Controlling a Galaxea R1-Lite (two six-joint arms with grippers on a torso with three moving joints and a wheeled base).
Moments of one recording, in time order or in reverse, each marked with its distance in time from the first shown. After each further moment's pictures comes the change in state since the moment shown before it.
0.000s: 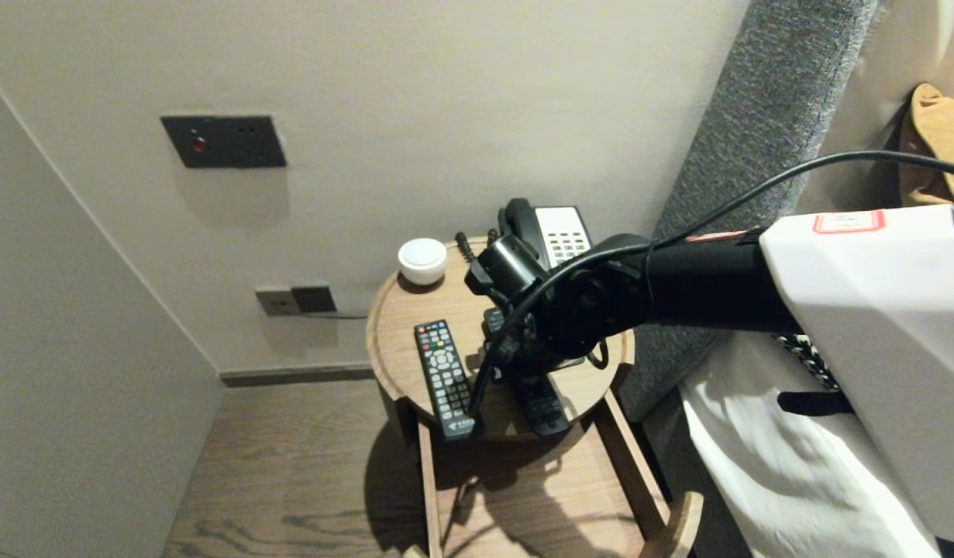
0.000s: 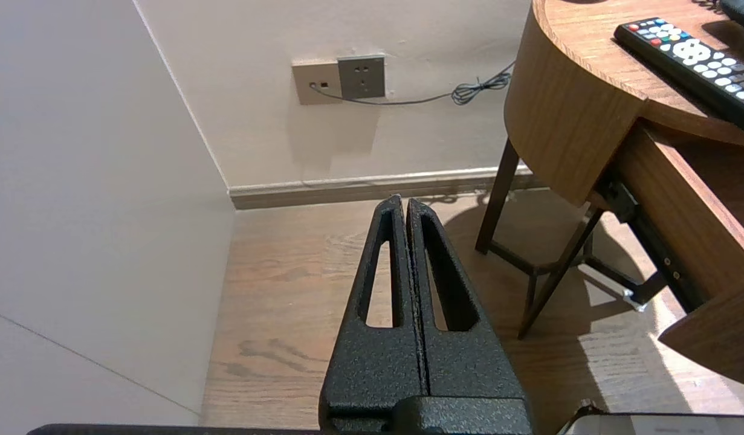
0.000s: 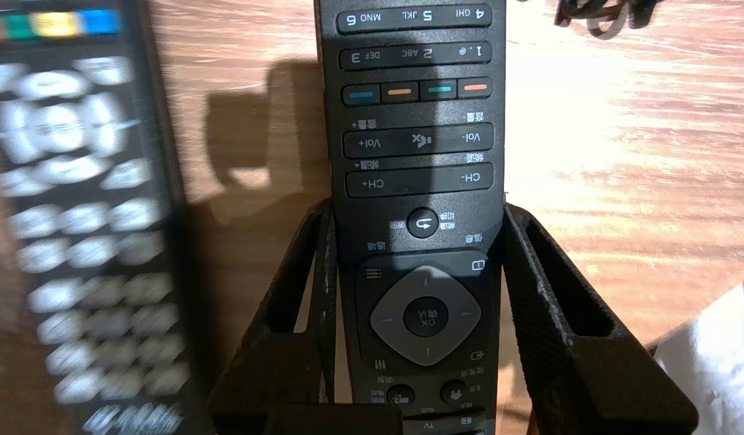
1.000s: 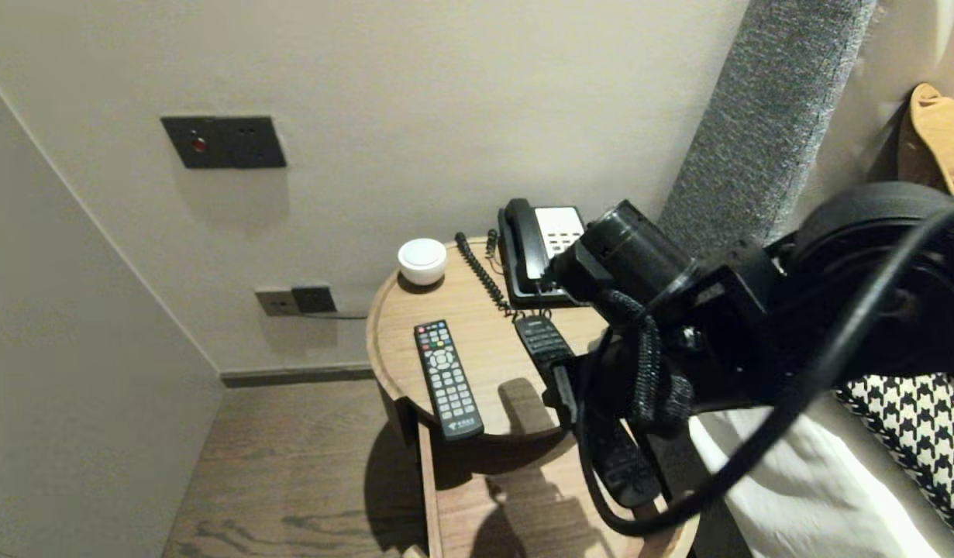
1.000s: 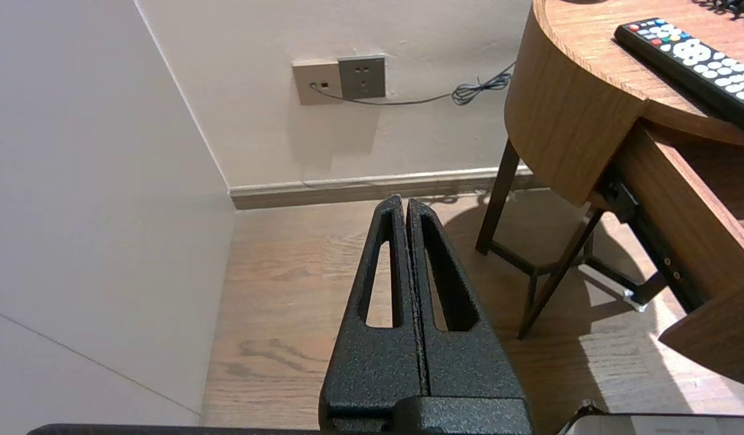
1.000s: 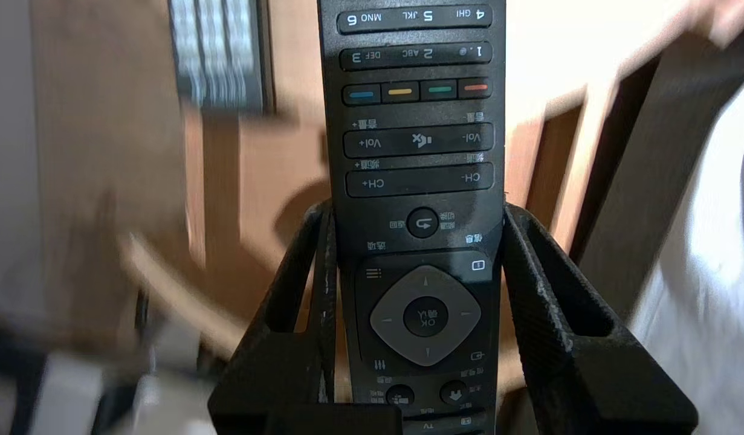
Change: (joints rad) left arm 0.000 0.000 0.000 0.000 0.000 0.000; right arm 0.103 -0.443 0.387 0.050 0.076 0.071
